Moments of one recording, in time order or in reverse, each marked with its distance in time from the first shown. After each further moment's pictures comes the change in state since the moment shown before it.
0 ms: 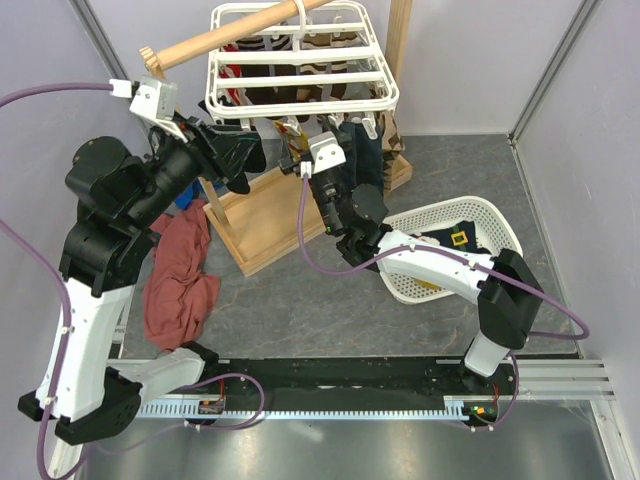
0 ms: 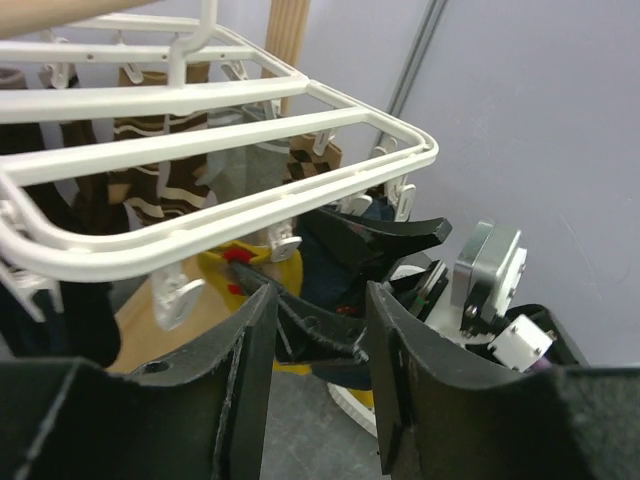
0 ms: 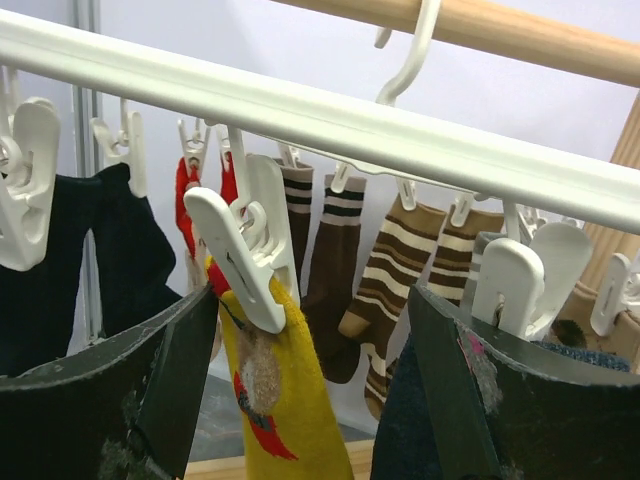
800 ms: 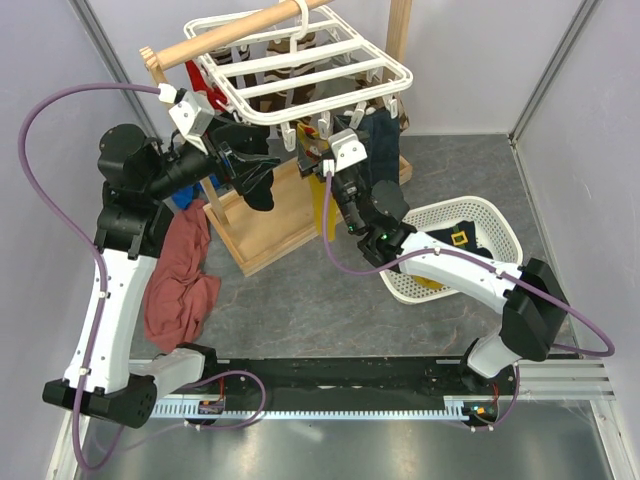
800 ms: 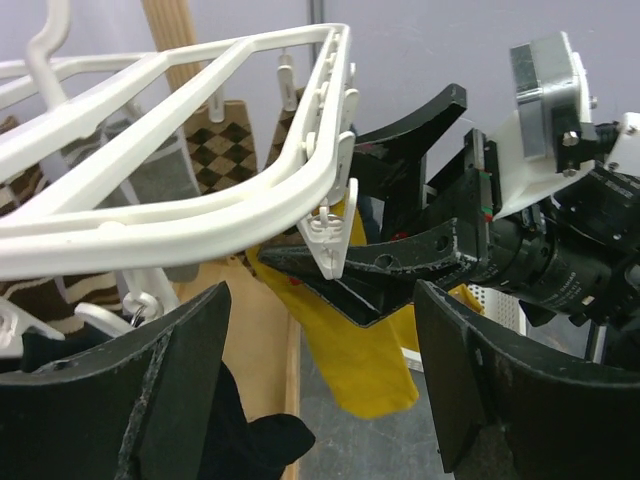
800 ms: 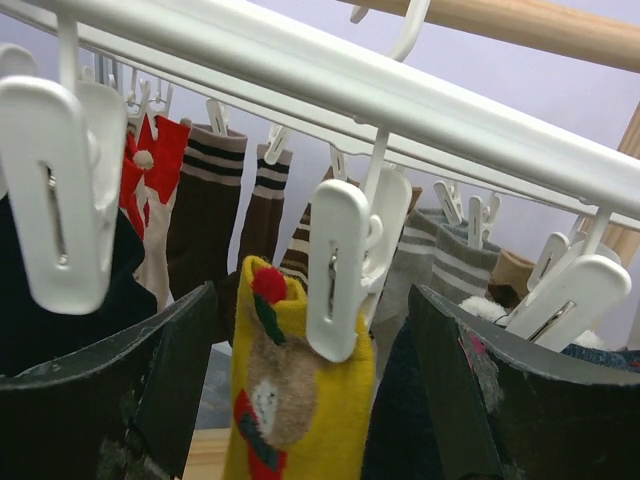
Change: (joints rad) left arm 0.251 0.024 -0.235 0.259 0.602 0.250; right arm -0.067 -0.134 -0.104 -0.115 -0.096 0.092
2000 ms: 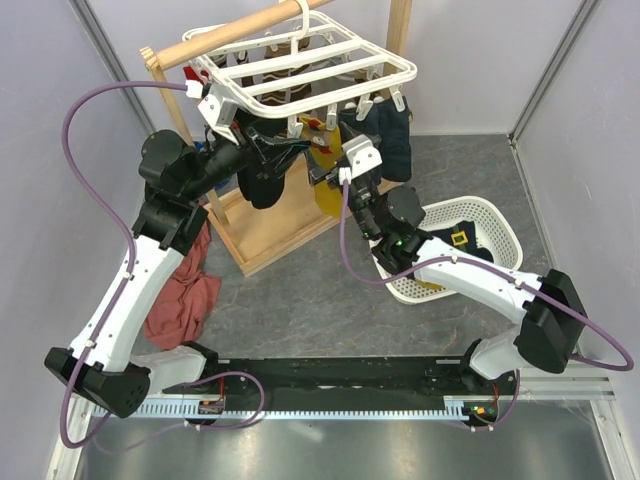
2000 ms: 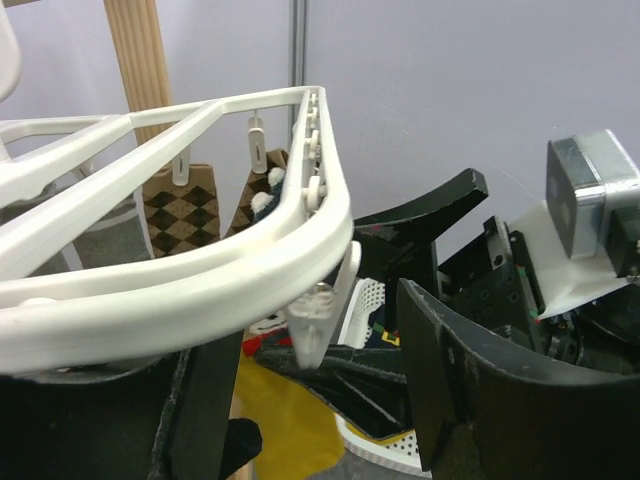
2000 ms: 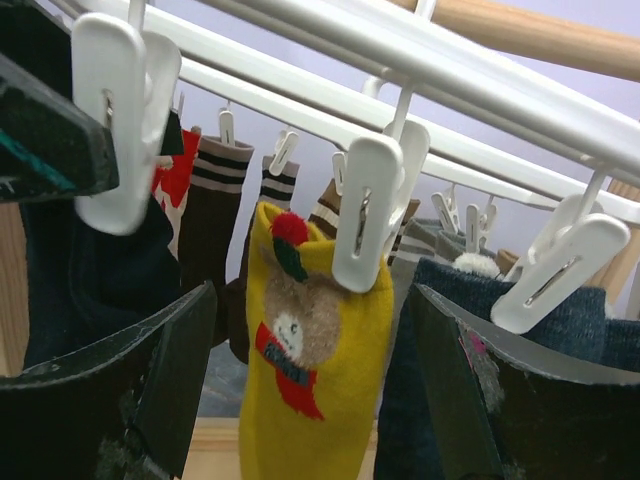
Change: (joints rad) left arm -0.188 0.061 -0.113 0.355 -0.194 -0.184; right arm -0.015 -0.100 -0.084 -0.029 -0.075 0.035
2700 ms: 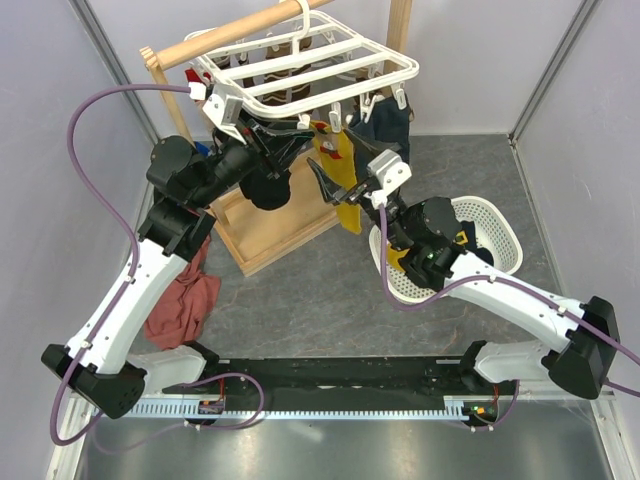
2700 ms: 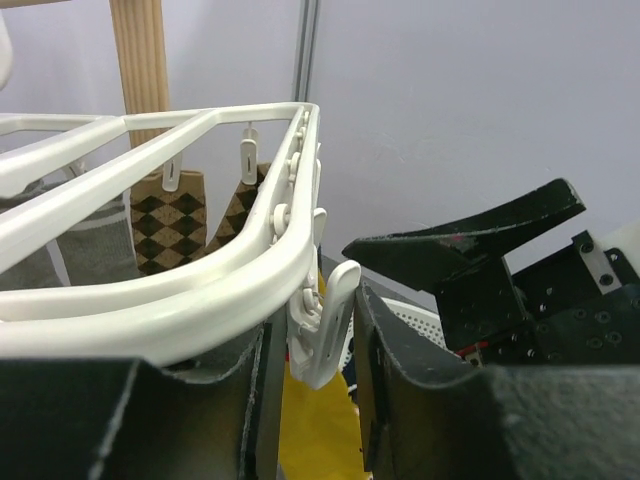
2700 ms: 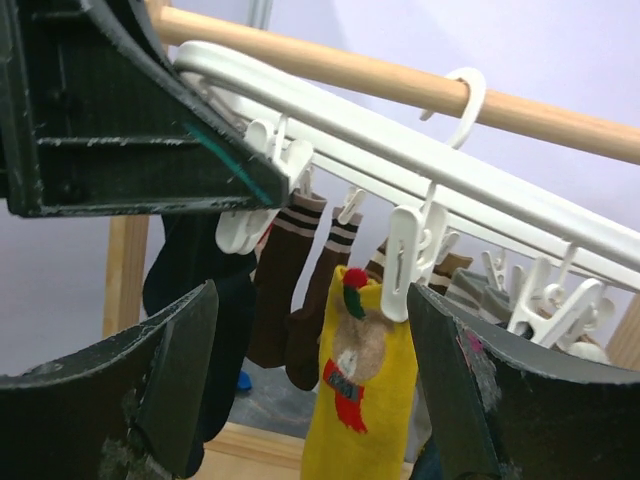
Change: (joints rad) left arm -0.113 -0.009 0.000 0.011 -0.175 -0.054; right arm 0.005 -0.205 -0.086 -0.085 -0.201 0.037
